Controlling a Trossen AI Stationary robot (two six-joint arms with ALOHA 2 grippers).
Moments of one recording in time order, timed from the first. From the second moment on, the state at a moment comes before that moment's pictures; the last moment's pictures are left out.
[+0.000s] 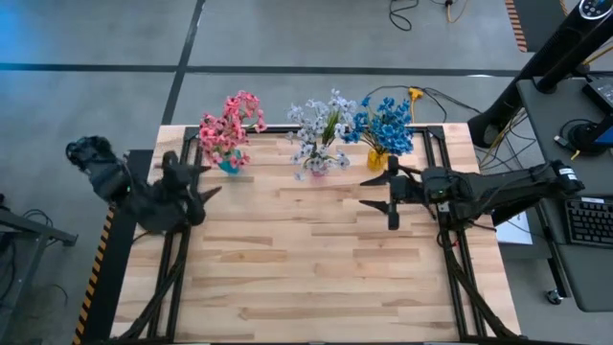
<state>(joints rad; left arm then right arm) -0.66 0.82 1.14 -1.33 -1.02 -0.85 0.06 0.87 0.63 0.05 0.14 -0.11</state>
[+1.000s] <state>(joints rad) -1.24 0.65 0.71 -1.22 -1.57 -1.01 0.06 0.29 0.19 0.33 0.08 -0.07</state>
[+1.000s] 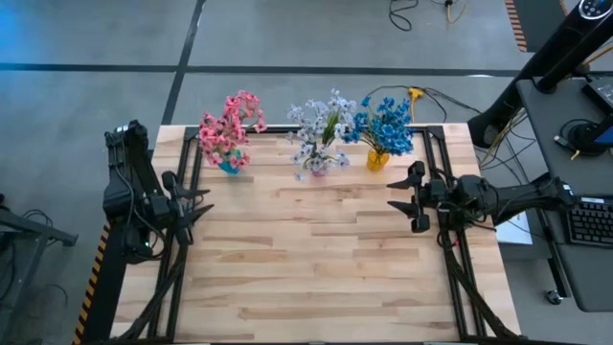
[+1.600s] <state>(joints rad) -1.19 1.17 1.16 -0.33 -1.28 -0.14 0.06 0.27 0.19 0.31 0.08 -0.04</state>
